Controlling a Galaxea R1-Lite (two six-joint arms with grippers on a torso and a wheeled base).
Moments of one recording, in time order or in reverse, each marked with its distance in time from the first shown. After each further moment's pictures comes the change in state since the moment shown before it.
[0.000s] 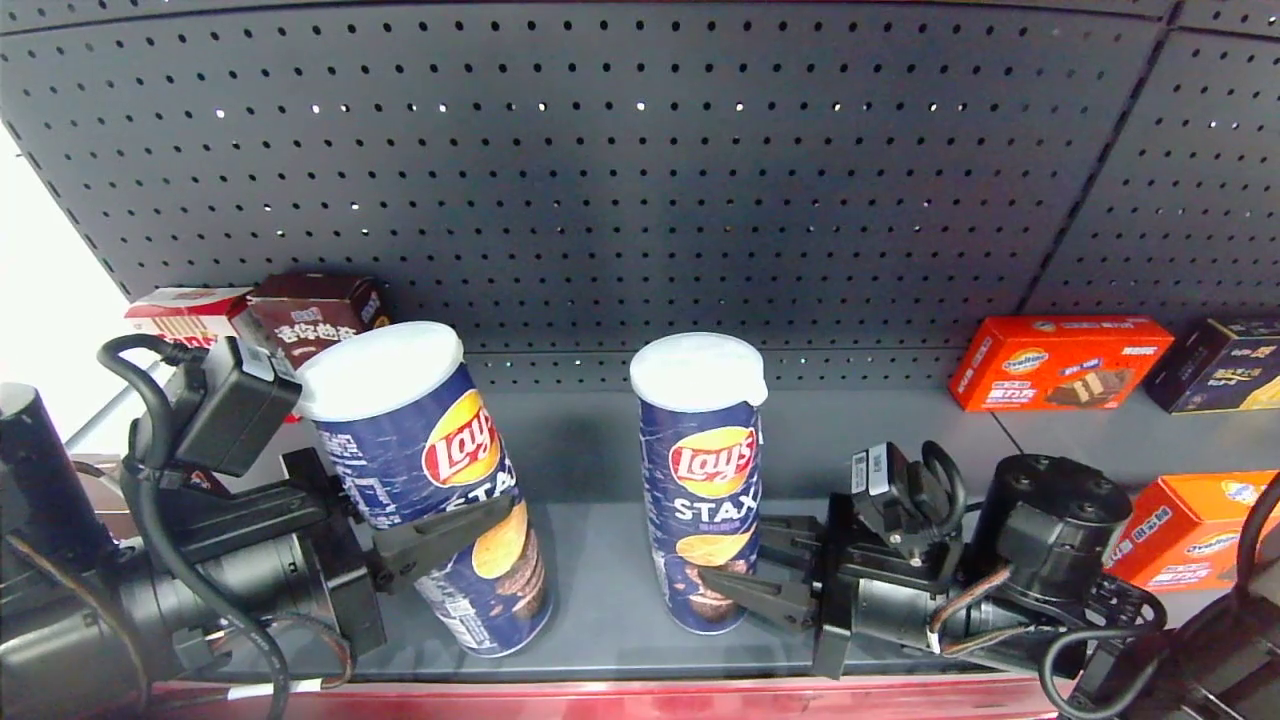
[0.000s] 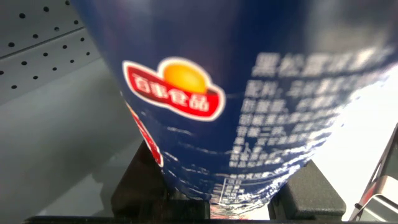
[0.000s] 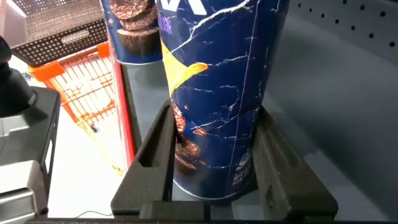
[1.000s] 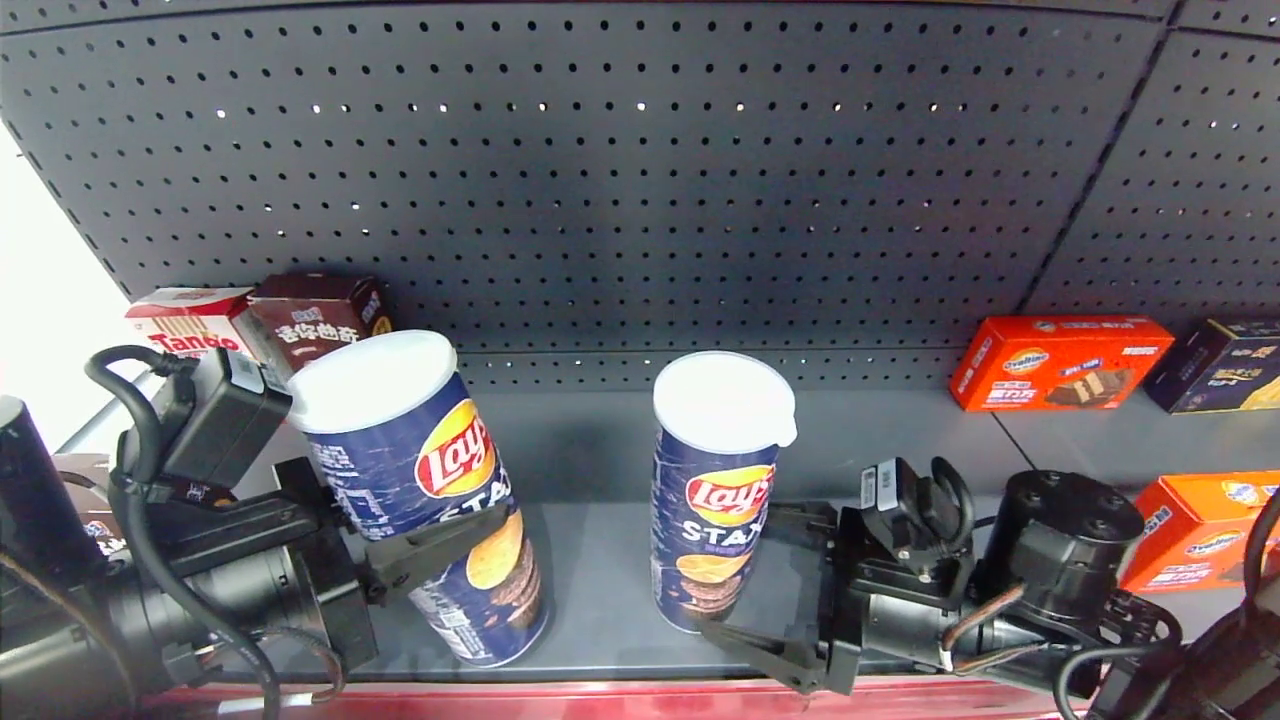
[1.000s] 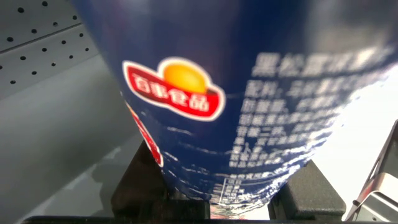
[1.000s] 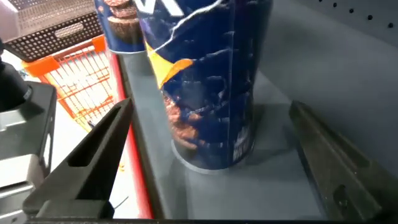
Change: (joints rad) left arm 0.000 -0.018 0.021 0.000 0.000 -0.001; right arm -0.003 -0.016 0.064 -0.020 -0.026 -0.002
